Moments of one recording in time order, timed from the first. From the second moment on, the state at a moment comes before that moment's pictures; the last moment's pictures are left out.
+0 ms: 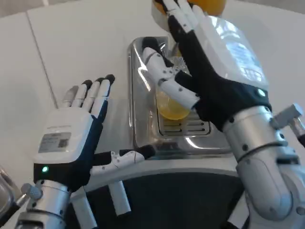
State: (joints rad) left arm -0.13 0.41 -0.13 -0.09 0.88 -0.07 0.23; right arm -0.48 0.06 0.37 -0.67 -1.21 0.51 0.50
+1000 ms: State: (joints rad) left arm -0.14 0.43 -0.14 -0.06 0.87 -0.12 0.25; right arm 0.13 0.00 0.41 -0.88 -0.96 0.34 -0.01
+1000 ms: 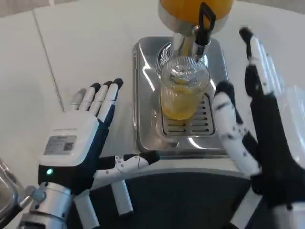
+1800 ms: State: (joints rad) left arm -0.34 0.35 -0.23 0.16 0.85 -0.10 0.30; right arm 0.41 -0.17 0.16 -0.98 -0.87 0.10 0.13
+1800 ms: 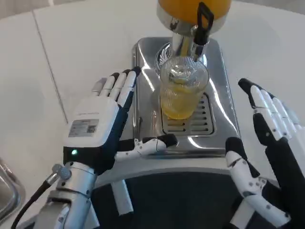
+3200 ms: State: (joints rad) left arm -0.57 0.23 -0.30 0.48 0.71 -0.20 0.41; right arm 0.46 -0.10 0.07 -1.03 -0.83 0.07 0.23
